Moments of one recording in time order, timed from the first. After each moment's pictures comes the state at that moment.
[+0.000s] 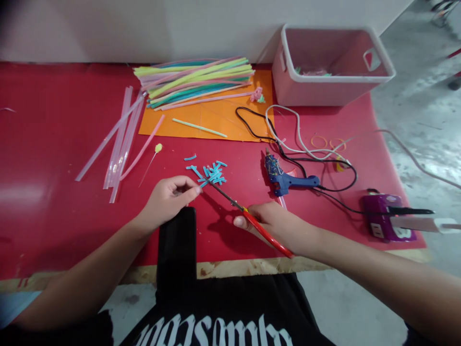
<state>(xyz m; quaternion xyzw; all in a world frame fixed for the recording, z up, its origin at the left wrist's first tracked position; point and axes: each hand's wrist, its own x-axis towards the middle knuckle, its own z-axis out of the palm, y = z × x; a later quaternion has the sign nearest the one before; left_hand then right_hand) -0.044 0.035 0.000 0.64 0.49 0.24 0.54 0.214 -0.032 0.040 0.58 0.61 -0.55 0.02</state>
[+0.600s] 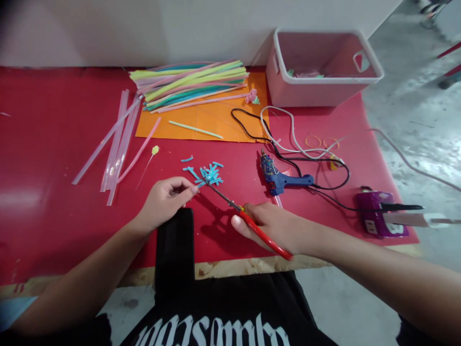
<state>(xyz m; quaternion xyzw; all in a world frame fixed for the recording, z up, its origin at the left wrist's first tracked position) -0.043 0.034 0.000 0.63 0.49 0.26 0.54 0.215 -0.031 0.055 0.54 0.66 -0.52 0.05</state>
